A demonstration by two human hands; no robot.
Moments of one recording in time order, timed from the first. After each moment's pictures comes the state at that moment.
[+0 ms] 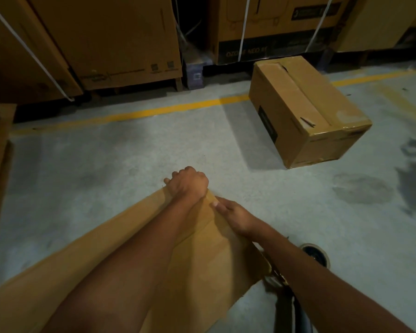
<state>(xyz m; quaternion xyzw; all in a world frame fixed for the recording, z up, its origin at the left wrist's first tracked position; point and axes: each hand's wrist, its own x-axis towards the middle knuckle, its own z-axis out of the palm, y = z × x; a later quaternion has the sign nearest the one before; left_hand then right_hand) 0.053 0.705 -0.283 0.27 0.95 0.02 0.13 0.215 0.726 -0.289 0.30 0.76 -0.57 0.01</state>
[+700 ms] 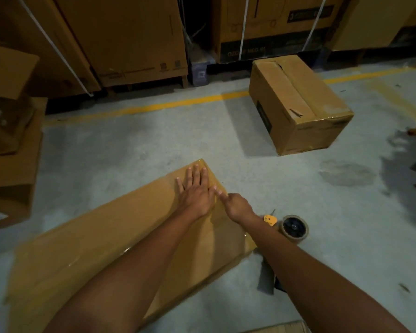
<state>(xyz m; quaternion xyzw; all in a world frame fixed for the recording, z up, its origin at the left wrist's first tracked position) 0.146 0.602 -0.279 0.45 0.88 0.04 0.17 0.267 0.674 -0.284 0.47 0.77 -0.44 0.03</state>
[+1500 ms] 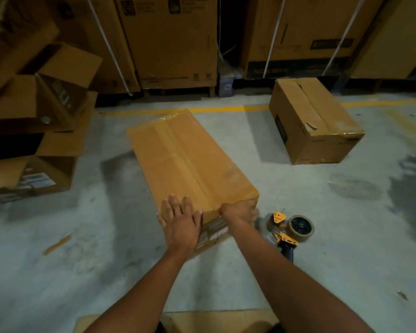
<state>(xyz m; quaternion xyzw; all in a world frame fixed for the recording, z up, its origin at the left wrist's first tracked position) 0.204 0.431 -0.287 0.26 0.95 0.11 0.10 0.259 0.562 -0.265 0.68 0.56 -0.47 -0.08</state>
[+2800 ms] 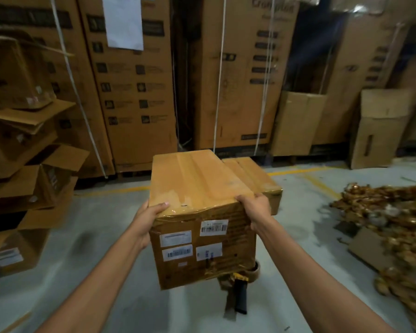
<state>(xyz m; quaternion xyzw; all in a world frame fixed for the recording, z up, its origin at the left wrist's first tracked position) 0.265 0.397 -0.040 0.17 0.57 0.71 0.38 0.470 0.592 -0.023 0.51 0.55 -0.56 -0.35</state>
